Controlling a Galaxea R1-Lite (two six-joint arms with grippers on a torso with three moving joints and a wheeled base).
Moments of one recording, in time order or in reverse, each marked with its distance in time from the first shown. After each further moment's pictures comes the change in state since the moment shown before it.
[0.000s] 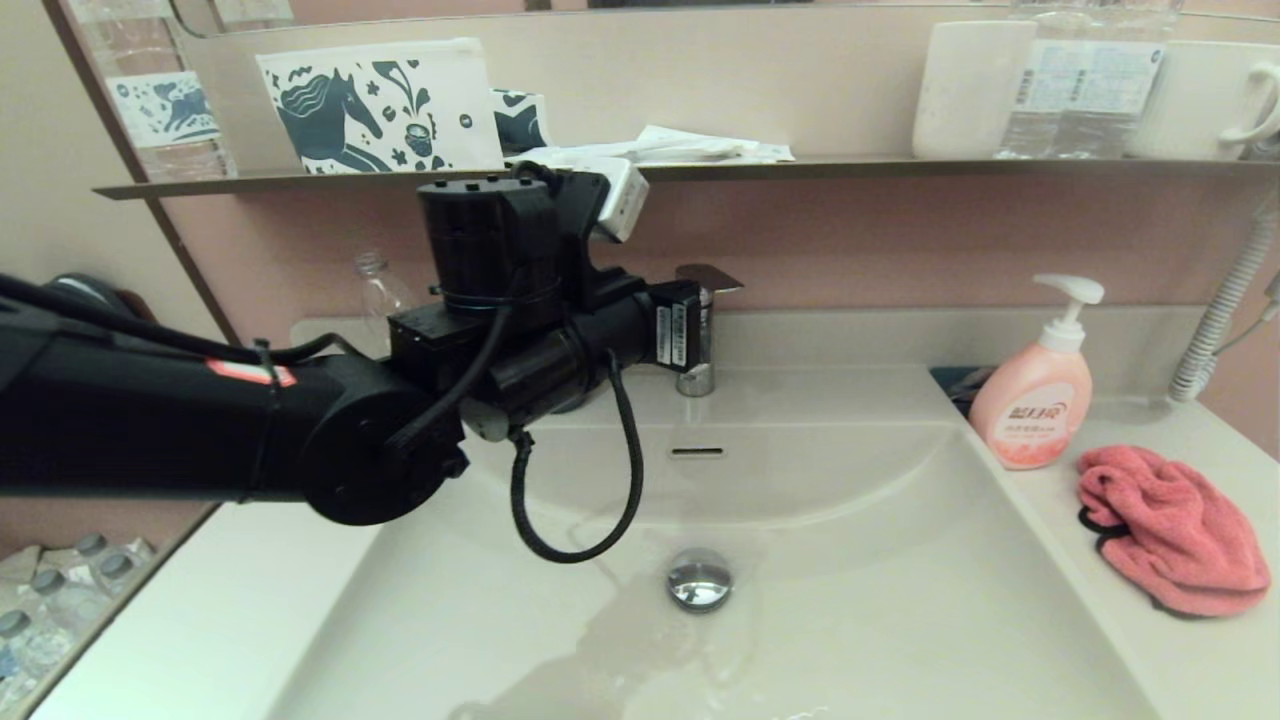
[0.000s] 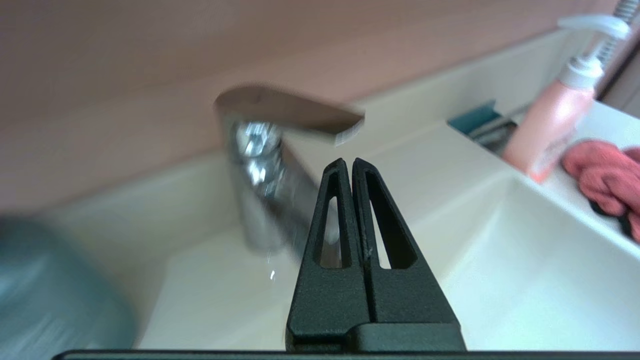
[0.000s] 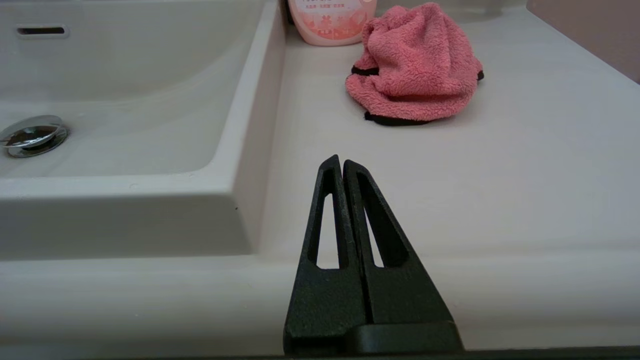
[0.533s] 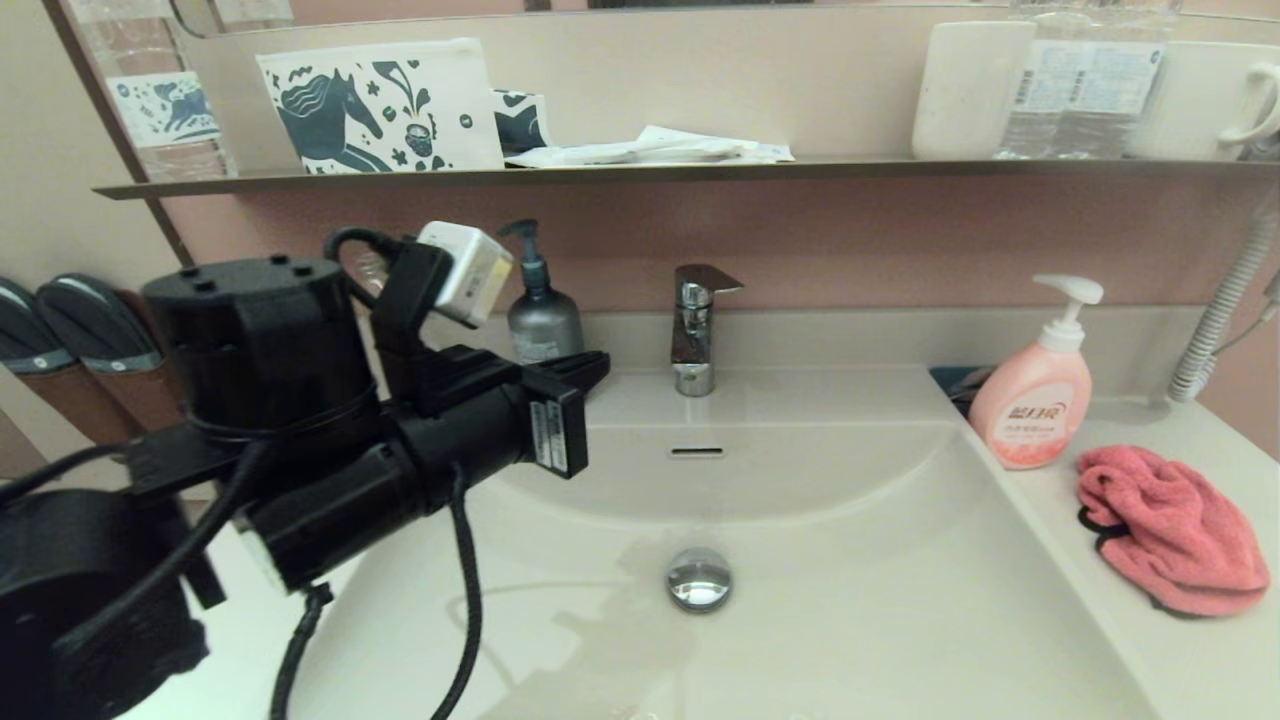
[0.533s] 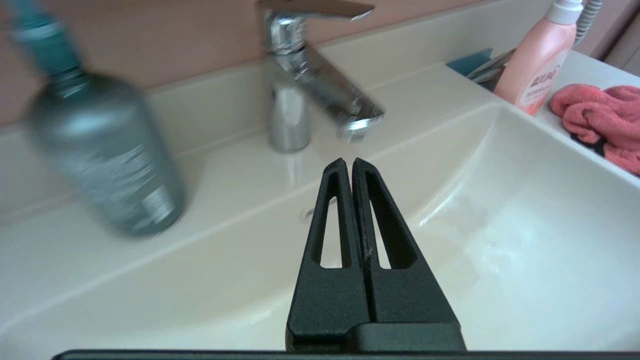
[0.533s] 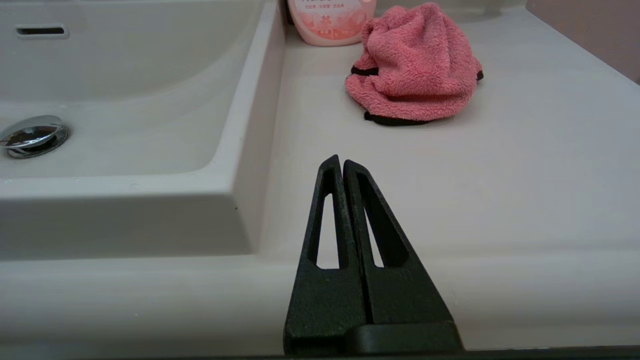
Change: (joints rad) left arm 0.009 -0.314 0.440 -0.078 0.030 -0.014; right arm 0.000 0.000 0.000 0.000 0.000 0.000
